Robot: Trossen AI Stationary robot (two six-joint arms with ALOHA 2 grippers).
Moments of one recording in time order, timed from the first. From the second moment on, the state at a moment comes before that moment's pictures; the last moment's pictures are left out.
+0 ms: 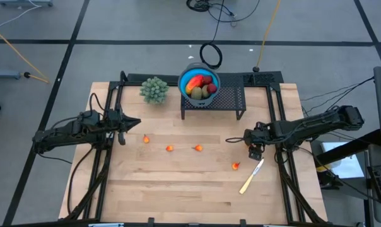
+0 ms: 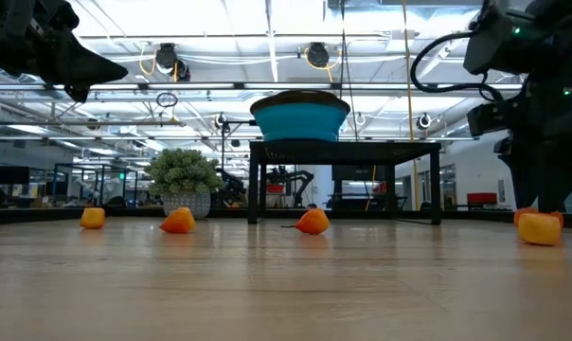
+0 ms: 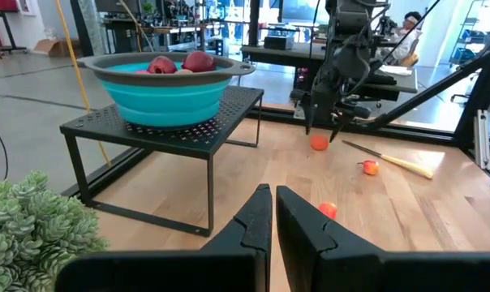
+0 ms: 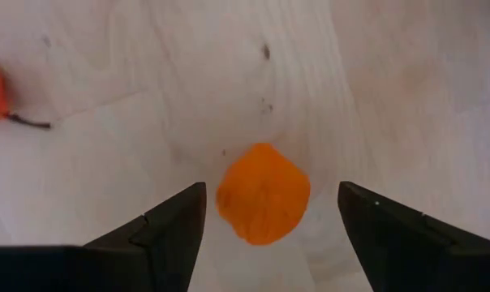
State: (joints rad) left arm 0.16 0.06 0.26 -0.29 -0.05 -0.06; right arm 0.09 1.04 0.50 -0.82 0.11 0.41
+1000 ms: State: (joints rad) left arm 0.16 0.06 0.26 -0.29 -0.05 -0.06; right arm 0.06 1.18 0.50 -0.76 0.10 0.41
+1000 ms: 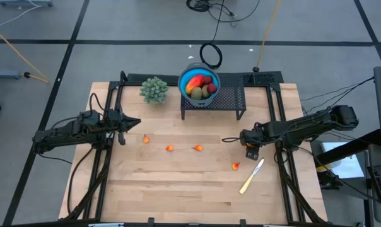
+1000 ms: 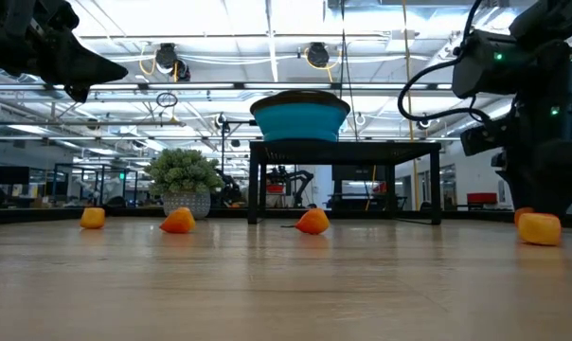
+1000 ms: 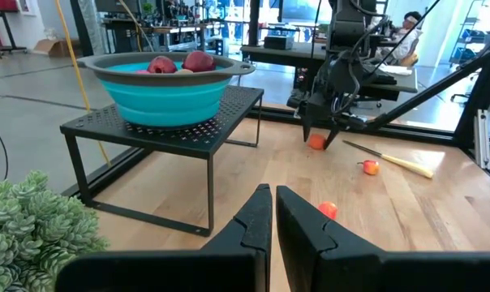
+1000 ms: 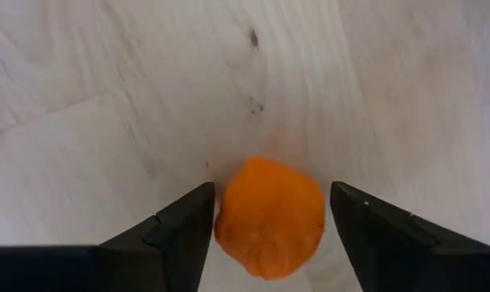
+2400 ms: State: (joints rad) left arm 0.16 0.06 0.26 -0.29 -0.05 -0.06; right arm 0.05 0.94 0.61 -0.44 -0.17 0.40
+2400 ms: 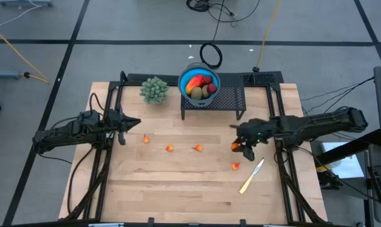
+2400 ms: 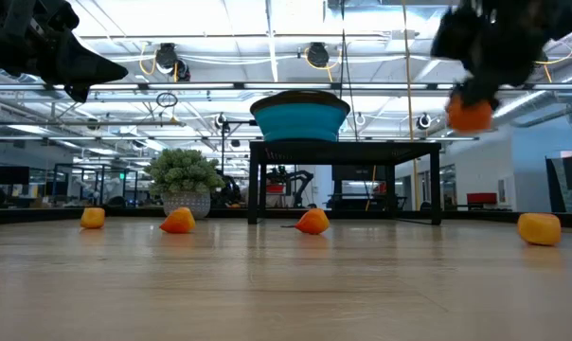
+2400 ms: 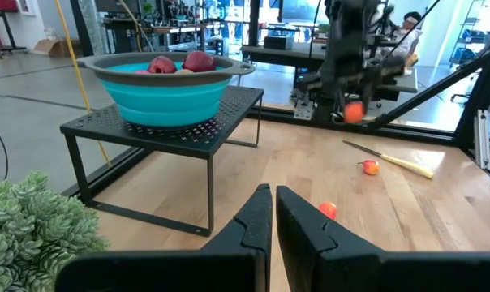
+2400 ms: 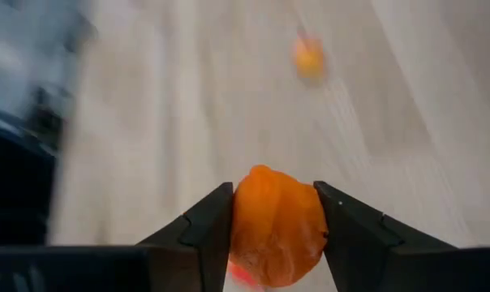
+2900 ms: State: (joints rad) left arm 0.16 0.06 0.26 -0.29 -0.05 -0.06; right arm 0.05 0.76 0.62 0.22 -0.19 0.32
